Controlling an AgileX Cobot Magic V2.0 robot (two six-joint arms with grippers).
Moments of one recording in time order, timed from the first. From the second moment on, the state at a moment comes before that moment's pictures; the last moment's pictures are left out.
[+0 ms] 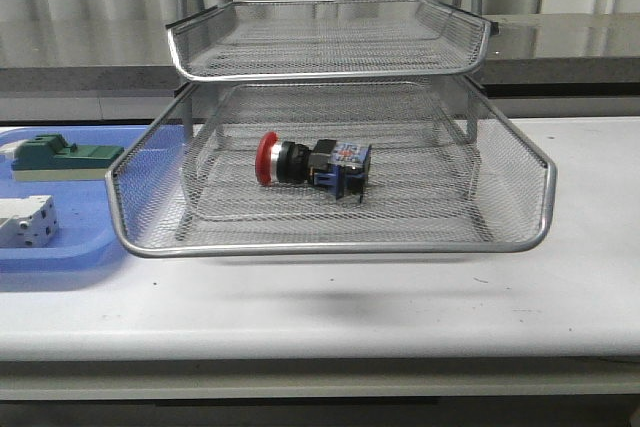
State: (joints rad) left arm -0.06 0.26 -0.24 -0.64 0.12 0.56; right arm 0.25 0.85 -0.68 0.15 0.84 0.11
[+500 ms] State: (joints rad) left arm -0.06 0.26 -0.24 -0.64 0.12 0.56; right arm 0.61 1.23 -0.68 0.22 0.53 0.10
